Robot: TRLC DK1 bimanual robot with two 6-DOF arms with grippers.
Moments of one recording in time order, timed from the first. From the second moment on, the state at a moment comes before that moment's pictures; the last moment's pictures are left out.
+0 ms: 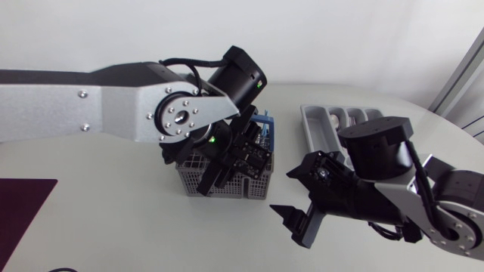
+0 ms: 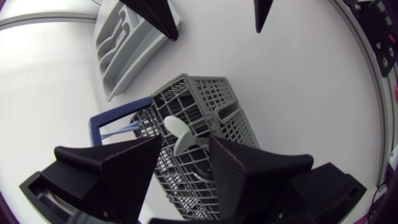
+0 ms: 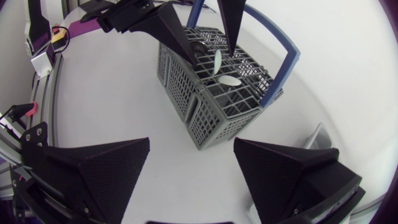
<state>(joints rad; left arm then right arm) -0.84 1.70 1.30 -0.61 -0.14 1.40 0.66 1.12 0.56 -0.18 -0.11 -0.37</state>
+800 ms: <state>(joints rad) -0.82 1.75 1.33 -0.61 -0.18 1.47 0.69 1.15 0.56 -0.14 -0.09 -0.37</state>
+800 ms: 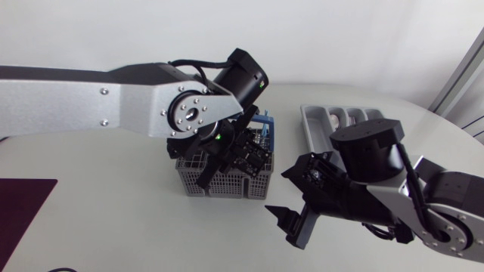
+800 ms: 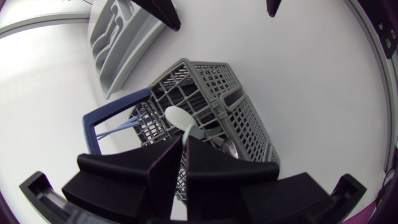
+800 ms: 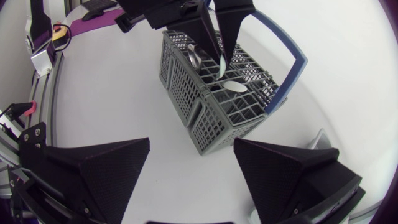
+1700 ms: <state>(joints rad) -0.85 1.51 1.35 -0.64 -0.18 1.36 0.75 1.01 0.56 -0.17 -0.01 -0.35</state>
